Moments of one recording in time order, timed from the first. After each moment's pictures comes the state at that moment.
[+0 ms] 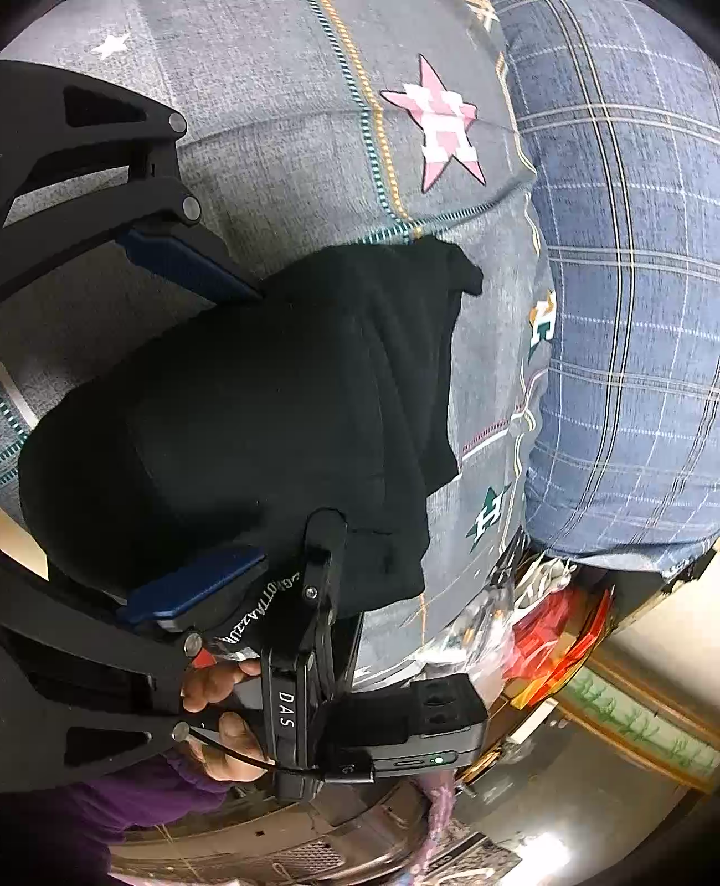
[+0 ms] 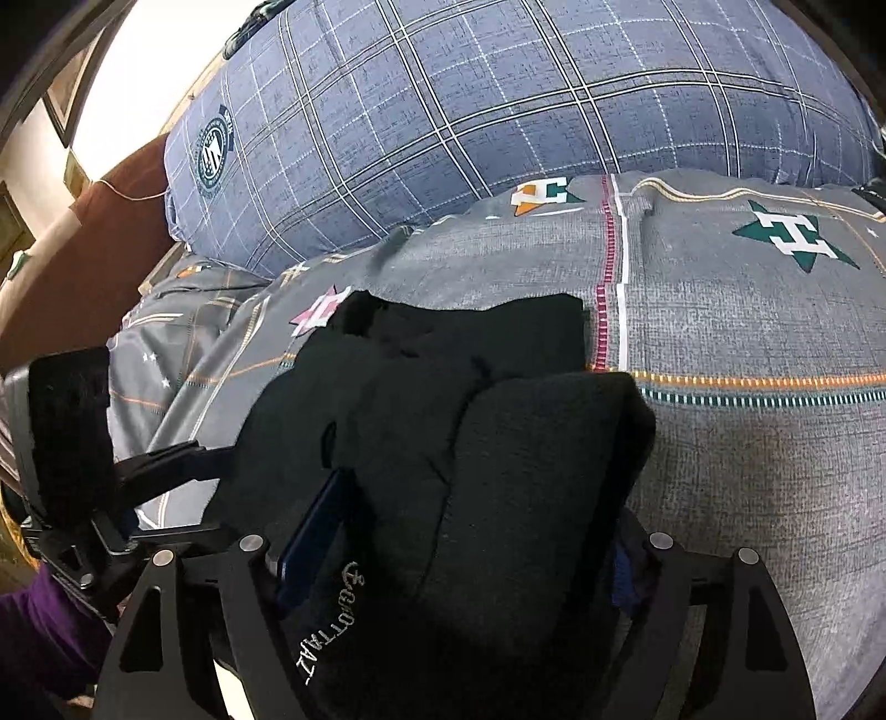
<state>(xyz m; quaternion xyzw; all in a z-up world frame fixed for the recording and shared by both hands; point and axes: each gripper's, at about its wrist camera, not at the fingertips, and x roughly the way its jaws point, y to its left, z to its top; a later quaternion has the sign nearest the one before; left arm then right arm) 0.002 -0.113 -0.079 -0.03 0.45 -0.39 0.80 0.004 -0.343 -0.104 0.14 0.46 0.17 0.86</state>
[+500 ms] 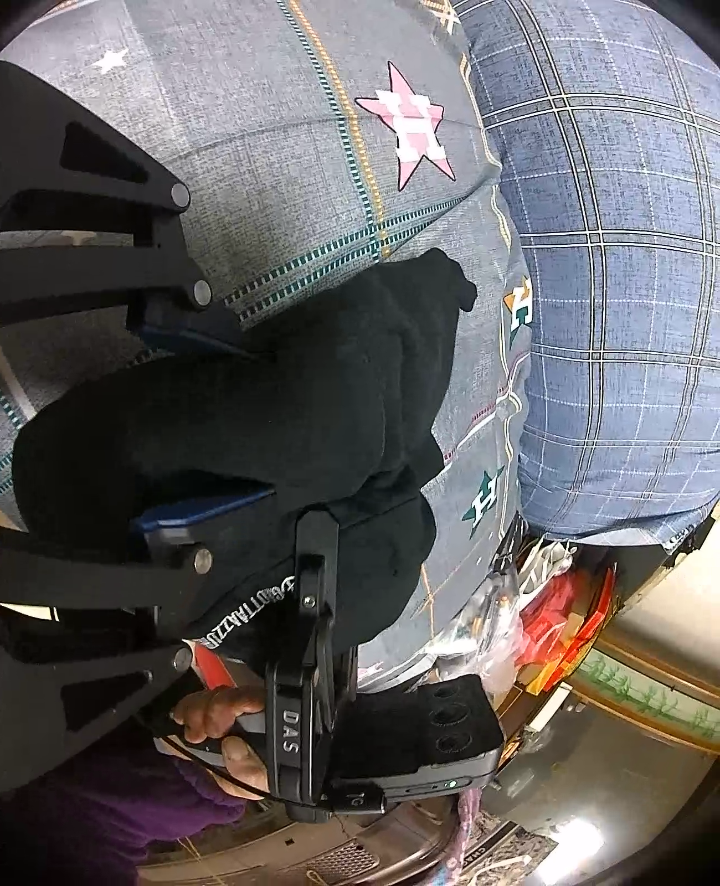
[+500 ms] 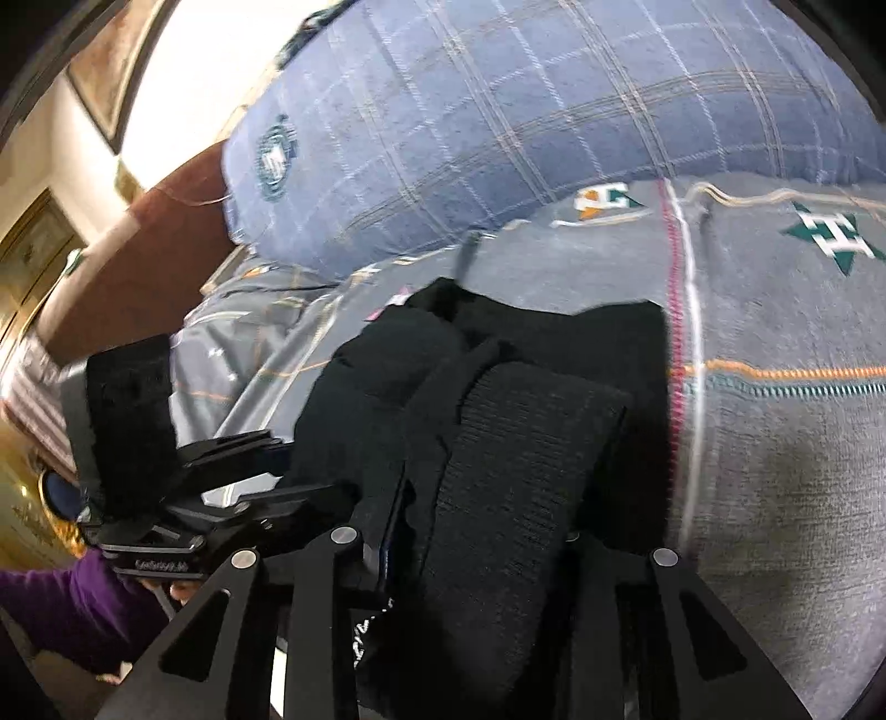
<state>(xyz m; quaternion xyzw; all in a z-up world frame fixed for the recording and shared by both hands) -0.011 -0.114 -0.070 0.00 0.42 -0.39 0.82 -0.020 -0.335 -0.090 0.16 0.43 0.25 0.85</state>
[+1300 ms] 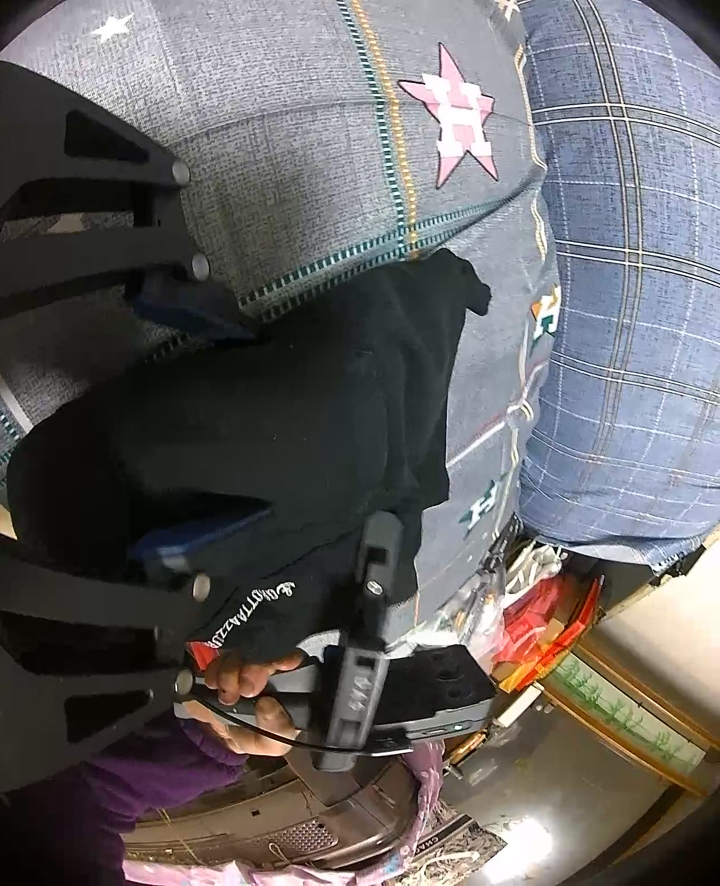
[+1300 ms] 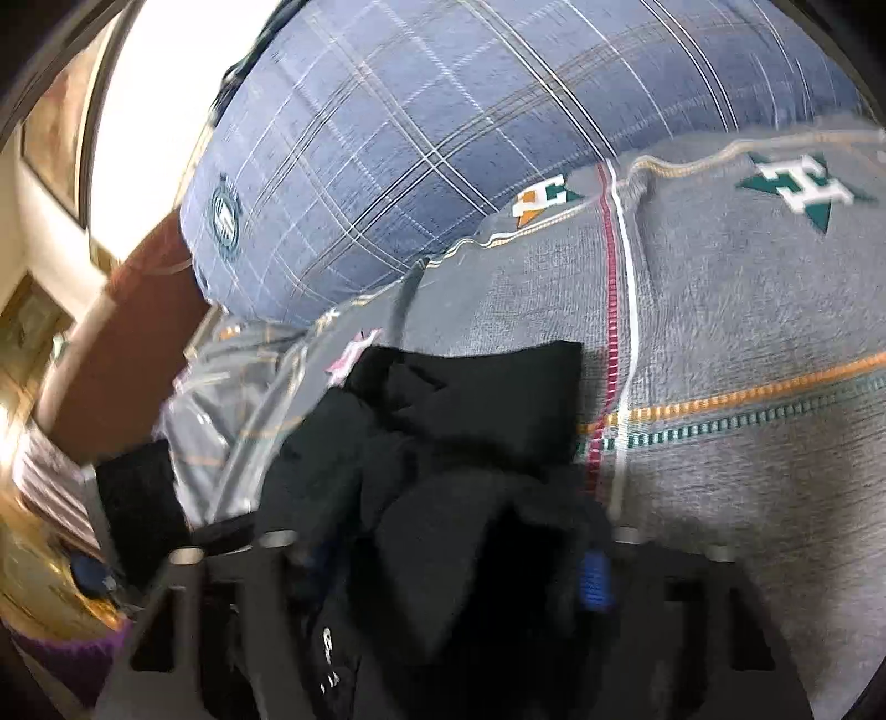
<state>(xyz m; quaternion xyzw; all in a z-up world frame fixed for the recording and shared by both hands) 0.003 -0.102 -0.083 -0.07 0.45 -0.41 0.79 0.017 -0.373 -0.106 0.23 0.44 0.21 0.84</state>
